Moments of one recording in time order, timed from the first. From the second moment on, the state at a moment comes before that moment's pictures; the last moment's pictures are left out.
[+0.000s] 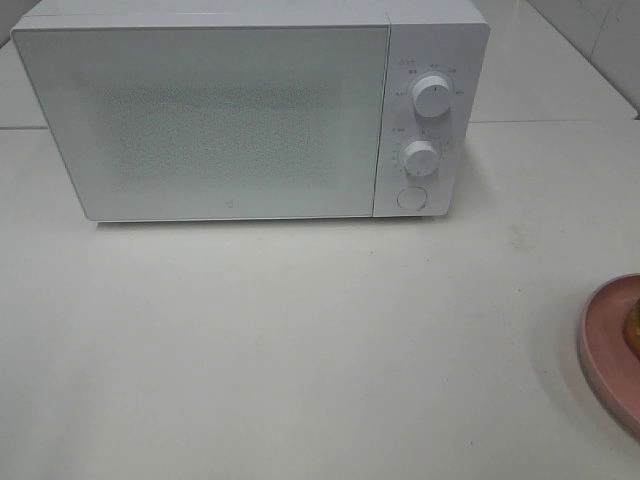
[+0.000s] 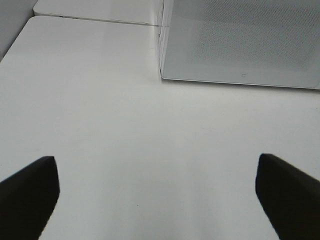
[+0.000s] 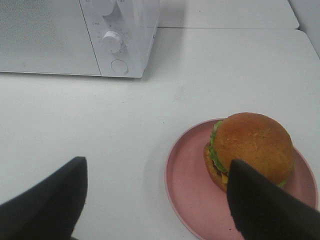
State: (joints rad) left arm 0.00 -0.01 -0.52 -0.09 1.07 -0.02; right arm 0.14 0.00 -0.50 0.01 1.00 0.08
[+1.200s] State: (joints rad) left arm 0.00 -0.01 -0.52 -0.09 1.07 -0.02; right arm 0.14 0.22 -0.55 0.01 0.81 0.08
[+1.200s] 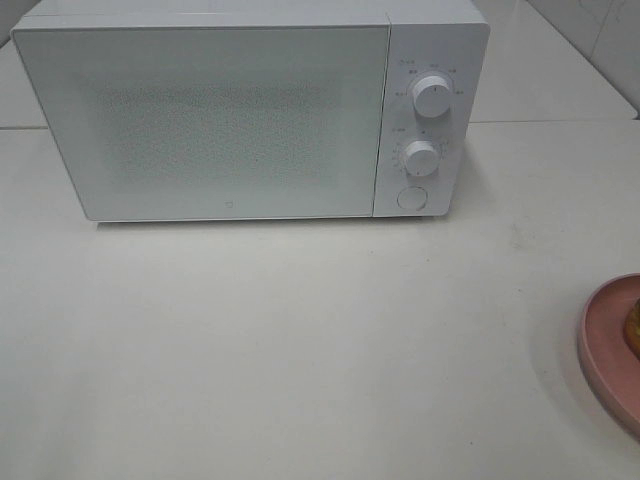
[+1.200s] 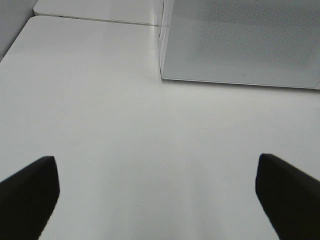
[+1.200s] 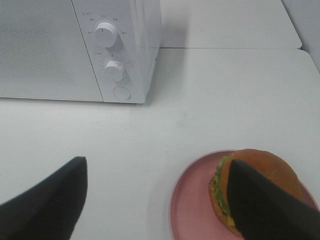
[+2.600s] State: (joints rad) left arm 0.00 -0.01 -0.52 -0.09 1.07 -0.02; right arm 0.14 0.87 -0.37 0.01 -0.14 0.08
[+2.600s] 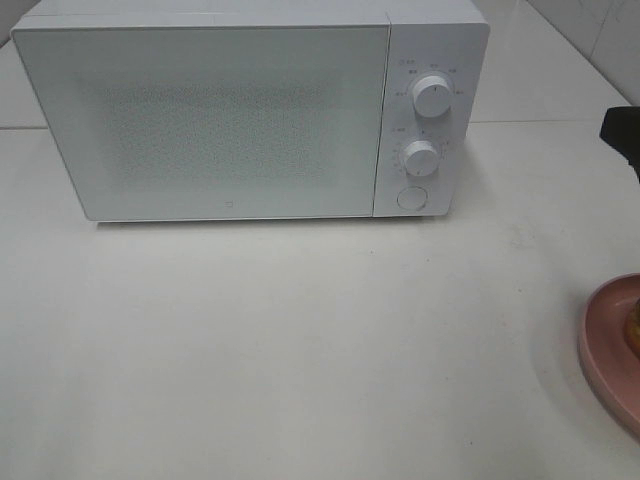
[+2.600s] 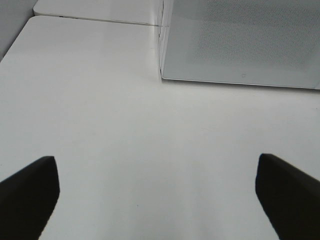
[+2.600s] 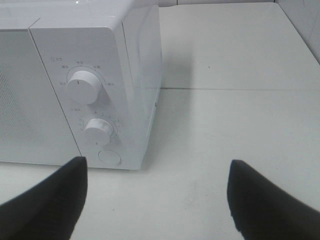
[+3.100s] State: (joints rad) left arm 0.00 -0.01 -0.52 -0.09 1.07 -0.02; right arm 0.14 1.14 -0.31 0.01 -0.58 0.03
